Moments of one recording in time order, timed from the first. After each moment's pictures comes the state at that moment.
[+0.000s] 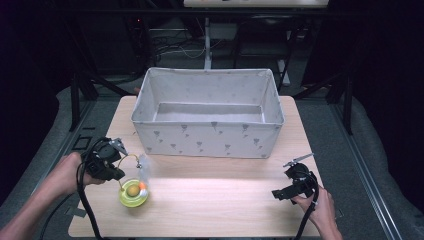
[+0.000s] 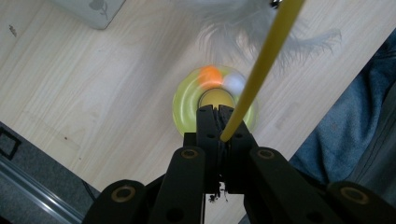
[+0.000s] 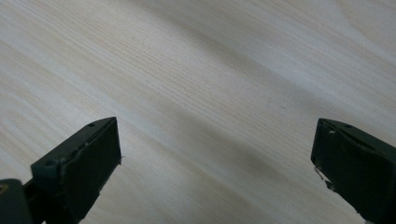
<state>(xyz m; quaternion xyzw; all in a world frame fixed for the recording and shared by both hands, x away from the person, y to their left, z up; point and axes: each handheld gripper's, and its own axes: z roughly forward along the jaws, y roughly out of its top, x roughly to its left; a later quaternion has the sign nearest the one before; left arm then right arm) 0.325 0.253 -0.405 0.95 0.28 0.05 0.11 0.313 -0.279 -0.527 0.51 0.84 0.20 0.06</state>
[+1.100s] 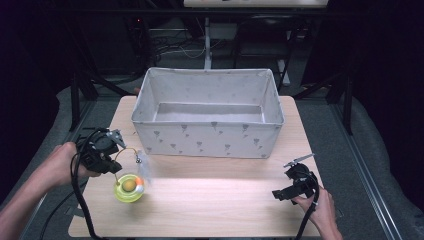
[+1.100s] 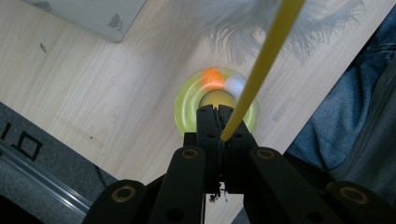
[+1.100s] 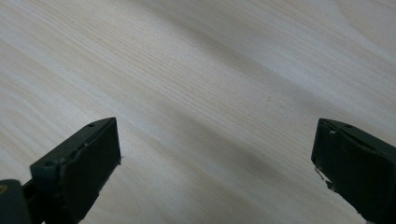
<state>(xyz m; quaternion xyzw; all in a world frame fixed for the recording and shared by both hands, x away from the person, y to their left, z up) 0.325 0.247 -0.368 0.96 0.26 0.06 0.09 0.312 -0.280 -0.528 0.50 0.84 0.20 0.06</state>
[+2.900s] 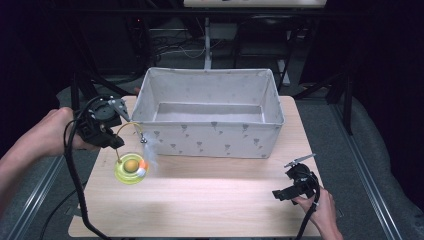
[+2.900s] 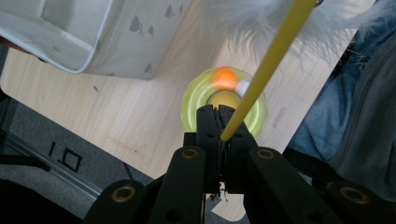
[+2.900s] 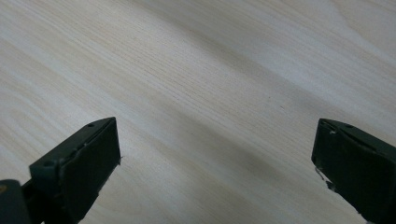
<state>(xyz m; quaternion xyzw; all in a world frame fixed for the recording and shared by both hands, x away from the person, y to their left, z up) 0.334 0.213 -0.278 0.97 0.20 0.10 0.09 0.311 -0.282 -0.526 0.50 0.84 0.20 0.06</state>
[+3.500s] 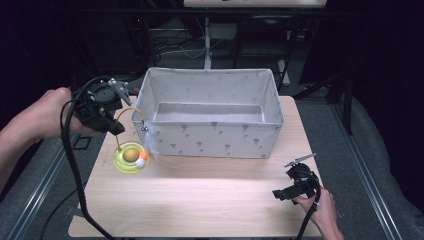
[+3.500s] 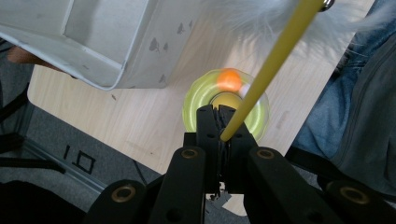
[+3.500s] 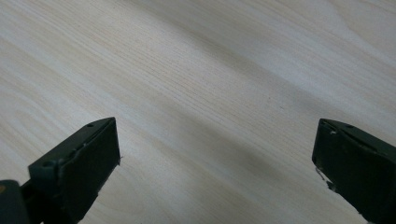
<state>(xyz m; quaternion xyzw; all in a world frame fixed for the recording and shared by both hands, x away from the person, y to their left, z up) 0.344 0.202 -0.242 0.97 0.18 0.11 0.08 0.311 -0.282 -0.525 0.50 0.84 0.21 0.06</state>
